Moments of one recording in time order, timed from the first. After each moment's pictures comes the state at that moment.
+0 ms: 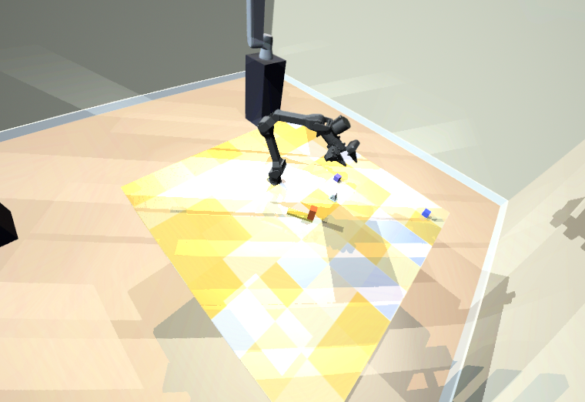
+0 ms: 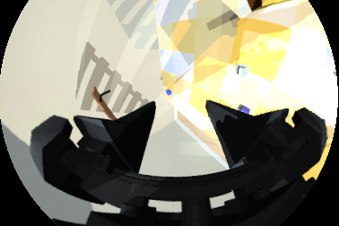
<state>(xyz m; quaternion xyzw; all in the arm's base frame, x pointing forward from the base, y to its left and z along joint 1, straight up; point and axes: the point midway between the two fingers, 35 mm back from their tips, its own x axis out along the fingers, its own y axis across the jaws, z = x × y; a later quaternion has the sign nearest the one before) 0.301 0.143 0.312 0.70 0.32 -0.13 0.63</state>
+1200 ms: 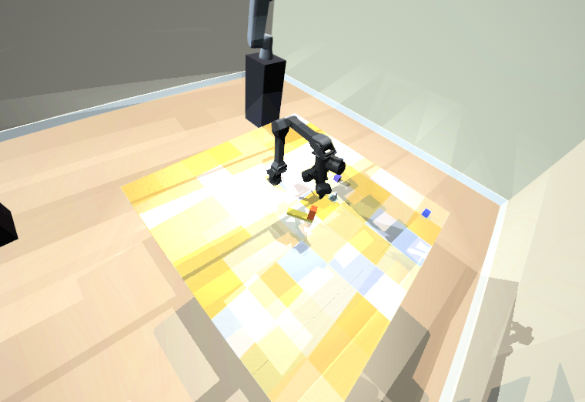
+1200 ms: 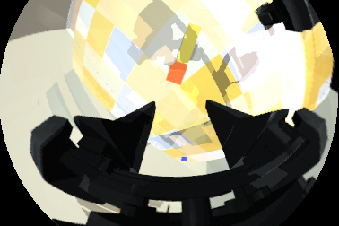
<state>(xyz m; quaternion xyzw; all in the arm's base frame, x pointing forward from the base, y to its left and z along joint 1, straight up) 0.296 -0.018 0.213 0.72 0.23 -0.56 0.34</state>
